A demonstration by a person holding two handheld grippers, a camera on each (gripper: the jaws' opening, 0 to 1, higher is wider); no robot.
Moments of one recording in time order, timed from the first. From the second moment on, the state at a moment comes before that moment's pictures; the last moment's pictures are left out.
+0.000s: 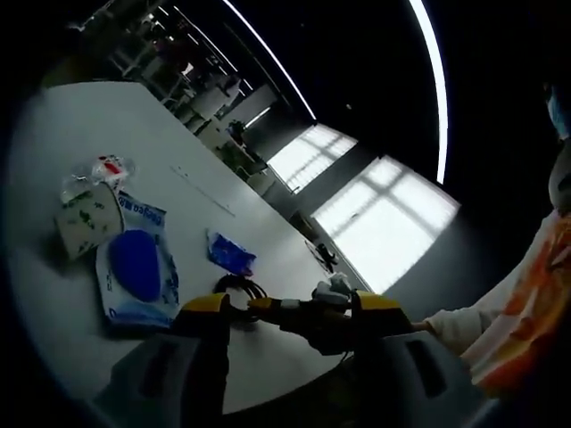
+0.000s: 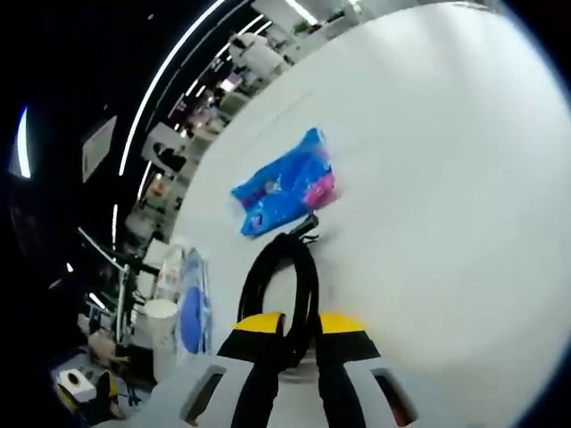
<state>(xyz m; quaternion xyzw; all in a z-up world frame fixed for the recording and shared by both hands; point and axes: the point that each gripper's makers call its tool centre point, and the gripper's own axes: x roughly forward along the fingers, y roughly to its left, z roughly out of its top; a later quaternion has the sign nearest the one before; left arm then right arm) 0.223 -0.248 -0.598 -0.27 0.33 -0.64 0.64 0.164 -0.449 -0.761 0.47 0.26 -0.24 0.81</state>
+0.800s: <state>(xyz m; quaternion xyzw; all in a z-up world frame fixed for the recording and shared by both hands) 0.260 -0.254 -0.618 -0.21 0.32 -0.63 0.68 0.148 -0.449 -0.720 0.41 0.21 -0.23 0.85</state>
